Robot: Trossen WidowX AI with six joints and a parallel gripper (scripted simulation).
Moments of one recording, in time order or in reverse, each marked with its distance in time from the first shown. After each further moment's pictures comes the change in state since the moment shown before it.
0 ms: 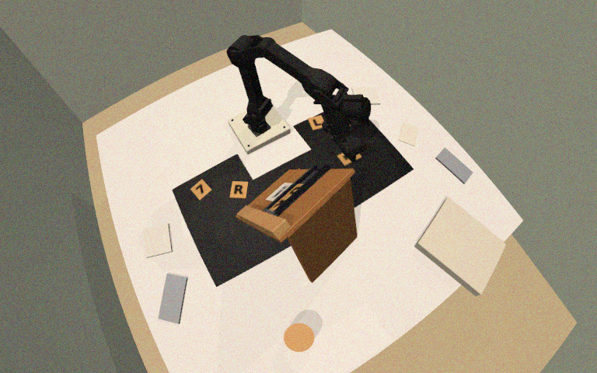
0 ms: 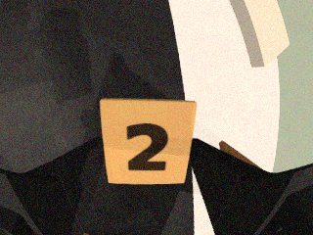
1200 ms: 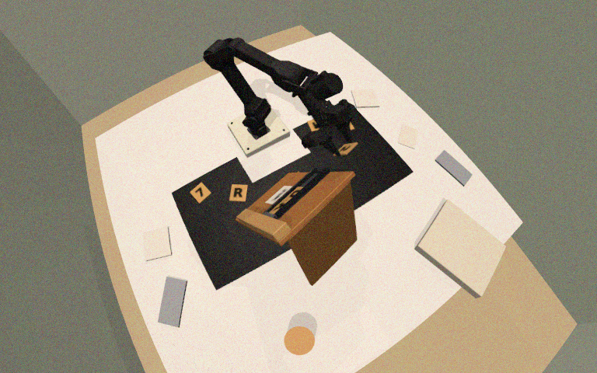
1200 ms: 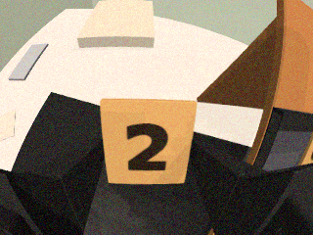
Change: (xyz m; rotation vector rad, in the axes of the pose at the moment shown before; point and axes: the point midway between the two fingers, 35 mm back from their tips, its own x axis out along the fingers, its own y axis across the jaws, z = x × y) arm -0.063 -0.021 -0.015 1.096 -0.339 -0.255
